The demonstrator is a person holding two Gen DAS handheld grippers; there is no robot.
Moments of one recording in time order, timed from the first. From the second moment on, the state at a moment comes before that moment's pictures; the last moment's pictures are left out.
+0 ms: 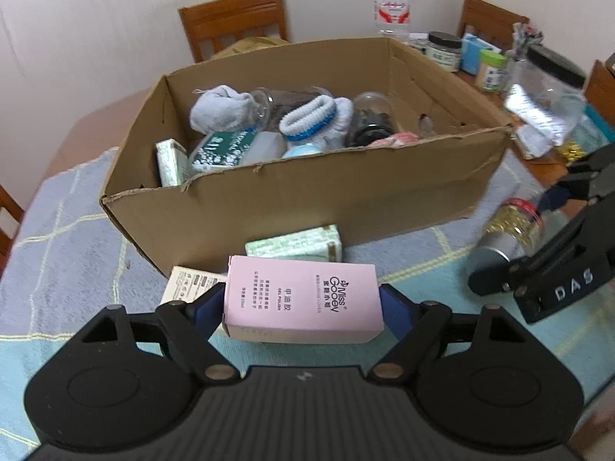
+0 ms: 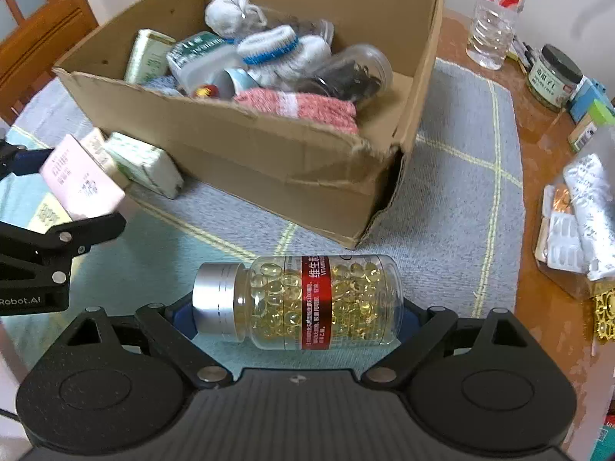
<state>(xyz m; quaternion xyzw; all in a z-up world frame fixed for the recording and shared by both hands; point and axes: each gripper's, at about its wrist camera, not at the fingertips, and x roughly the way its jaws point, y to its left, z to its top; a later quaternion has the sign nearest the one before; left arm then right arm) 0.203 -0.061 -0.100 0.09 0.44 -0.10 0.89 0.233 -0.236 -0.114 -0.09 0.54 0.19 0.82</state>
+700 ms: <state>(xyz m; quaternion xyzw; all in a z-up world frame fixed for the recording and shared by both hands) 0.236 -0.024 0.014 0.08 0.39 -0.18 0.90 0.232 -0.218 0.001 -0.08 0.47 0.21 0.85</state>
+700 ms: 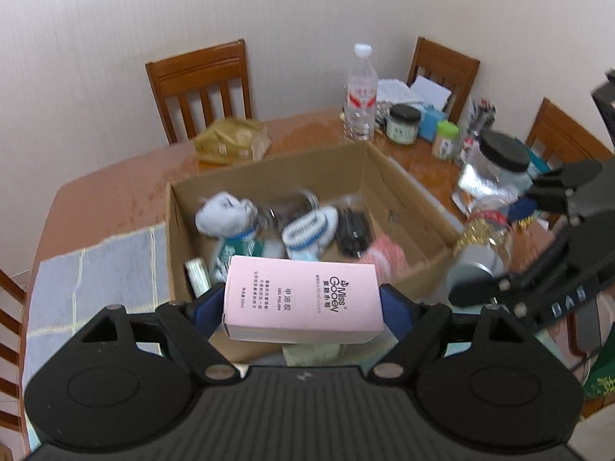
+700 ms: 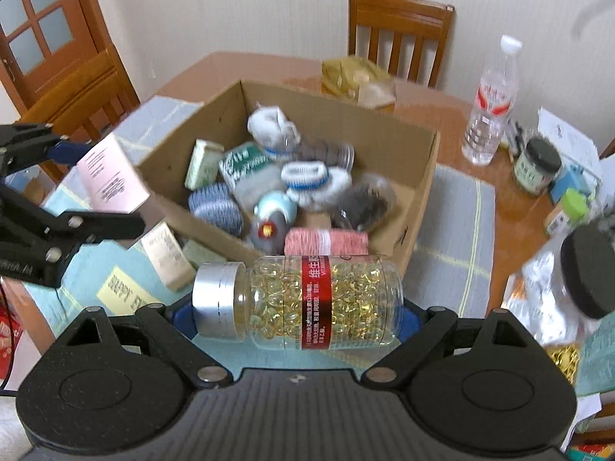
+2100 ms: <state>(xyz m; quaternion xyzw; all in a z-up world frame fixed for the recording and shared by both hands) 0.233 0.035 -0.024 0.05 0.41 -0.10 0.91 0.326 -0.191 0.033 -0.08 0.43 0.17 0.88</state>
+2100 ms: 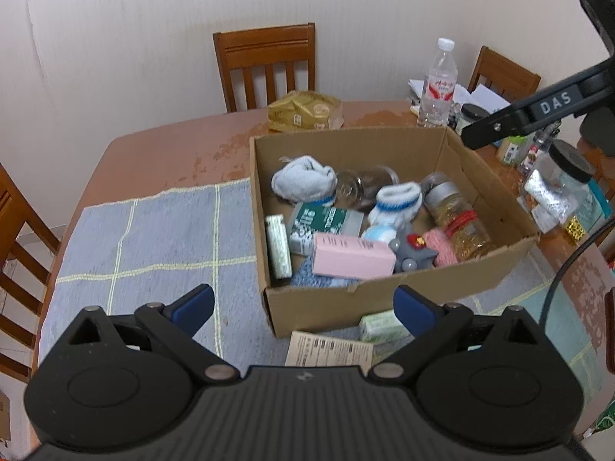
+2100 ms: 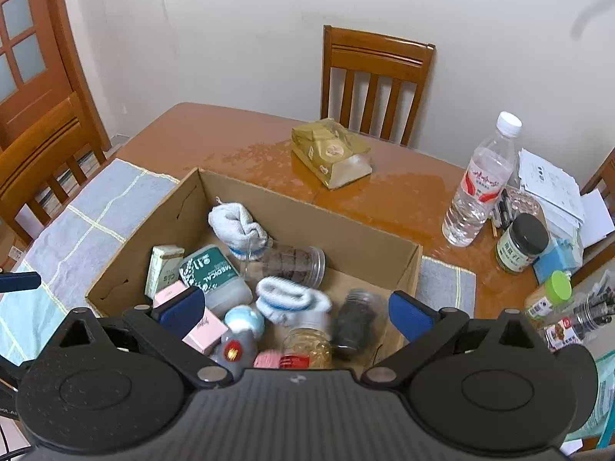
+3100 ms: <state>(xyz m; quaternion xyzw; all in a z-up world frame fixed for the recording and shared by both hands) 0.212 0.095 -0.055 0.03 0.42 -0.07 0.90 0.230 -0.160 -0.033 0.02 0.47 0.07 0.88</state>
